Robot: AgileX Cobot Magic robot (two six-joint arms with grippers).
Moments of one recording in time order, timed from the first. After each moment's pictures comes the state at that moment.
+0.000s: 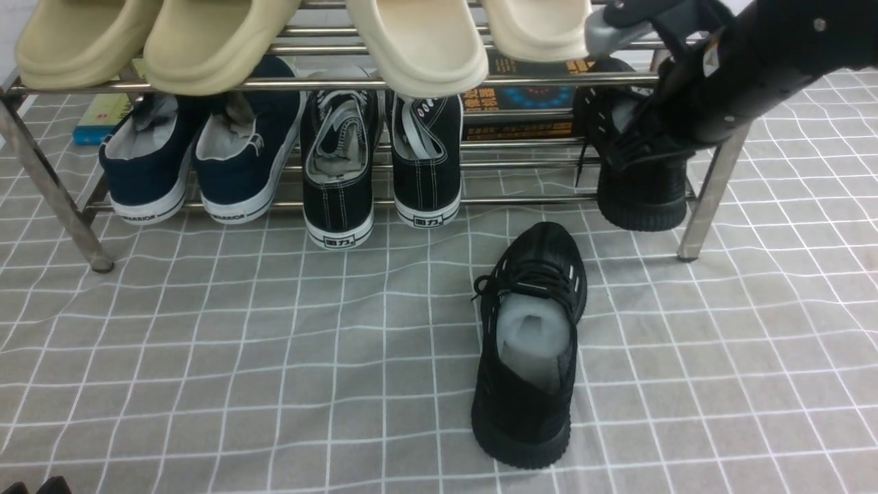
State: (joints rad) right arm 0.42 1.72 -1.53 -0.14 0.77 -0.01; left arm -0.02 -0.01 0.03 0.07 0.38 -0.17
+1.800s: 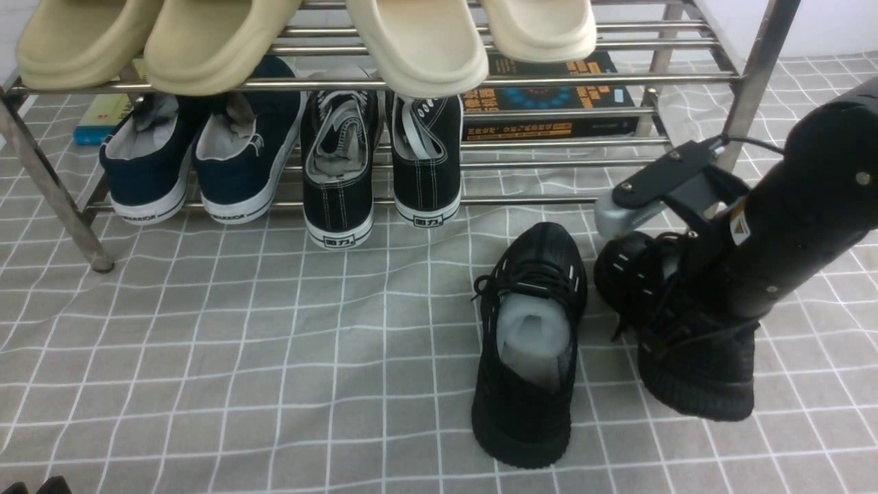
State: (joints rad) right arm 0.51 1.53 -1.13 -0.01 0.90 -0.06; left arm -0.02 -0.01 0.03 0.07 0.38 -0.17
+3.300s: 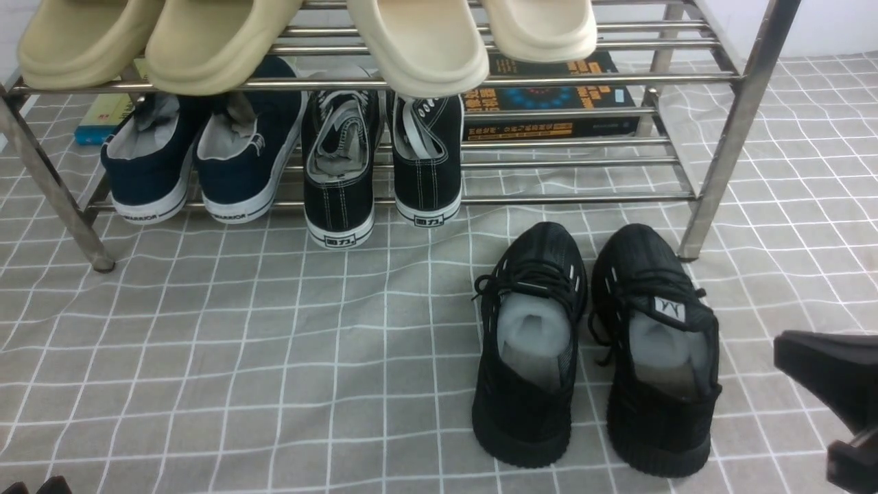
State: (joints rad) right arm 0.51 0.68 -0.41 0.19 0.20 -0.06; left arm -0.02 -0.01 0.03 0.07 0.38 -0.17
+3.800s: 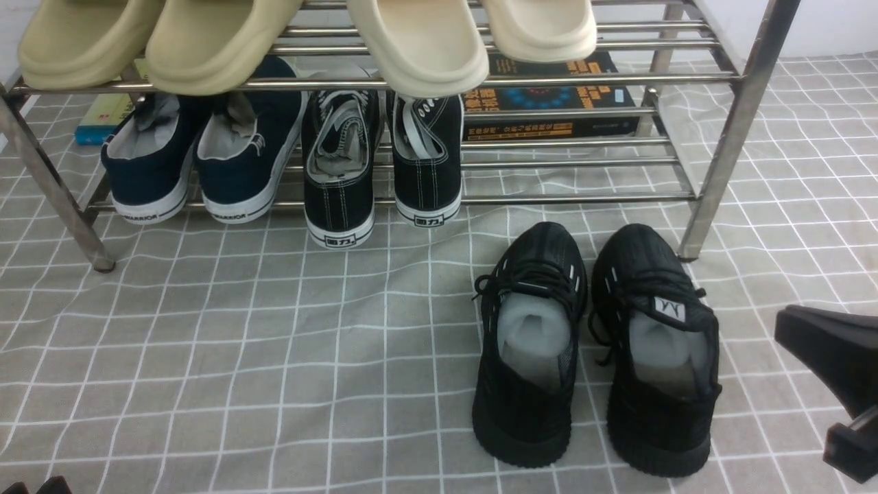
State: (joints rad) right arm 0.51 0.67 -0.38 0.19 0.07 -0.06; left arm -0.02 -0.01 0.03 0.07 0.38 -0.17
